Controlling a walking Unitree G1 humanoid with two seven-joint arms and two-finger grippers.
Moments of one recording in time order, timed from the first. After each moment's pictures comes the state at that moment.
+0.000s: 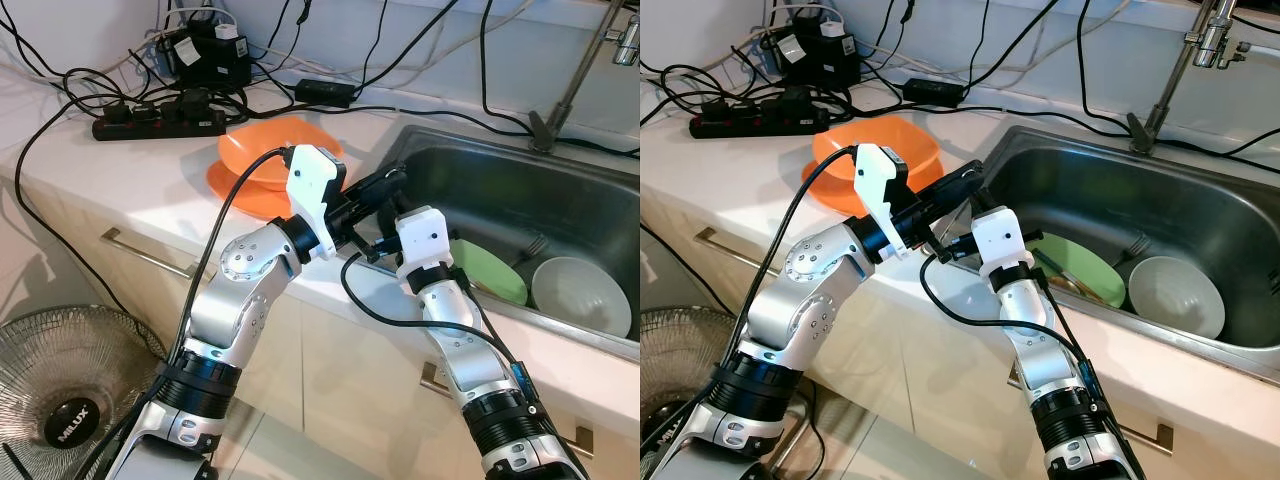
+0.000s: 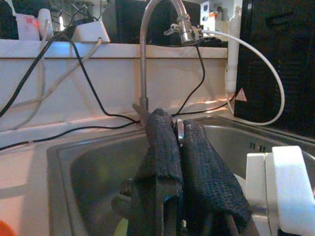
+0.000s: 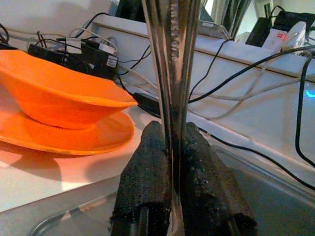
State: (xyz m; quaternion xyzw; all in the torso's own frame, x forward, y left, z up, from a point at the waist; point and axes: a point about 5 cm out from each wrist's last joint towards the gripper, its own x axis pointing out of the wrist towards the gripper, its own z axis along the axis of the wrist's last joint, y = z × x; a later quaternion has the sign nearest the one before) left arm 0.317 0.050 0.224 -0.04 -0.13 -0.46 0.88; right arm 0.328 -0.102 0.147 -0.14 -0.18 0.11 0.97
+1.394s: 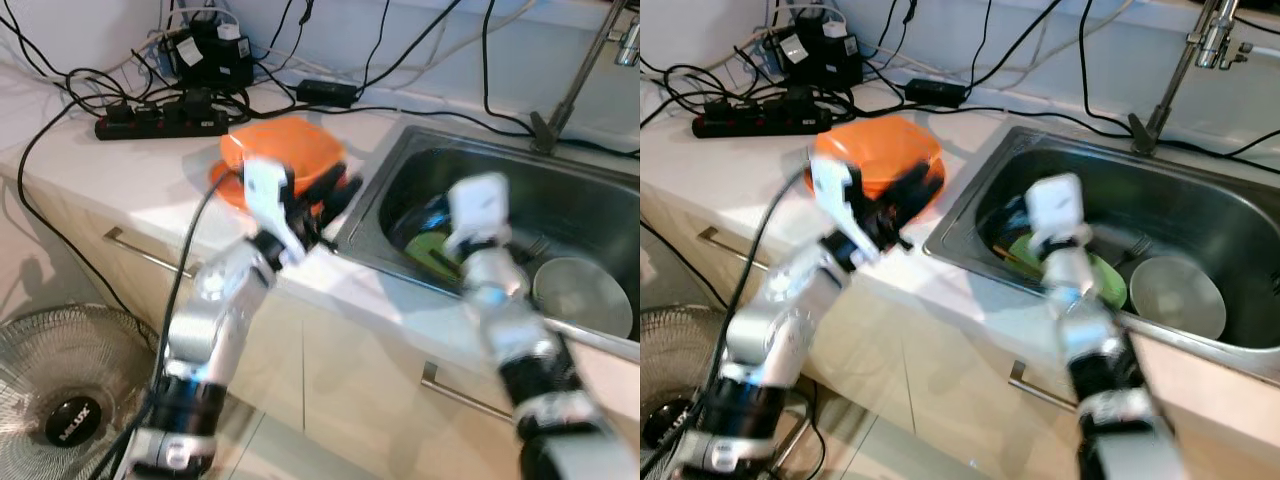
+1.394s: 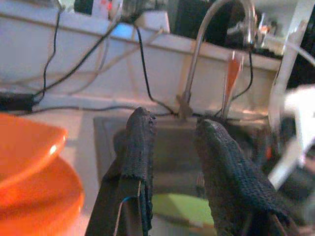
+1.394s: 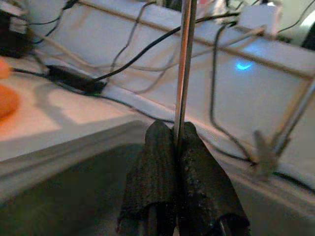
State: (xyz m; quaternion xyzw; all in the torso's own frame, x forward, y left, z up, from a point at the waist) left arm 0.317 0.081 0.197 -0.11 -0.09 -0.37 0.92; right arm 0.365 -0.173 0.171 -0.16 -0.14 -0.02 0.98
